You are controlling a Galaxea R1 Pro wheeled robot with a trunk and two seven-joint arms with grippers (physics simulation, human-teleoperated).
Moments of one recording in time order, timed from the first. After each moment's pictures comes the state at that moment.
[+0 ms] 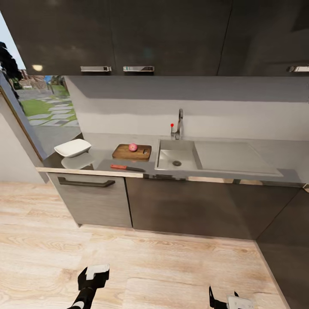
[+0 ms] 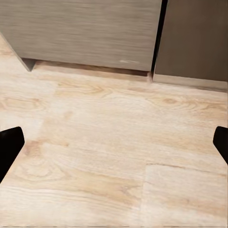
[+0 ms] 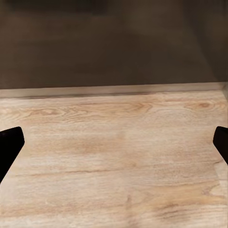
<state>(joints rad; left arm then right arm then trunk) -0.57 -0.01 -0.40 0.08 0.42 -0.61 0.10 -0.19 0.00 -0.11 -0.40 0.01 -0.64 -0.08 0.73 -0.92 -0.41</state>
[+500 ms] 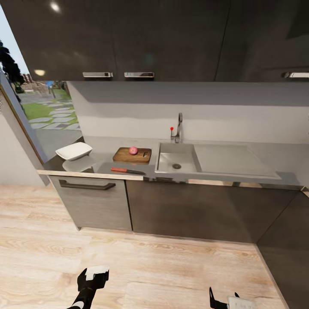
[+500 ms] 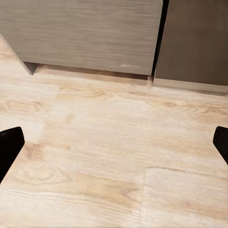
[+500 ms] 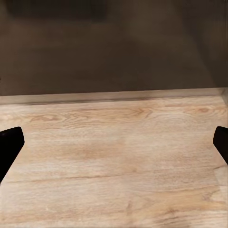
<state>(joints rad) -0.57 -0.01 -0.40 0.08 0.43 -0.60 0.10 -0.19 0.00 -0.12 -0.39 0.01 -0.64 -0.08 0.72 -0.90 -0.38</state>
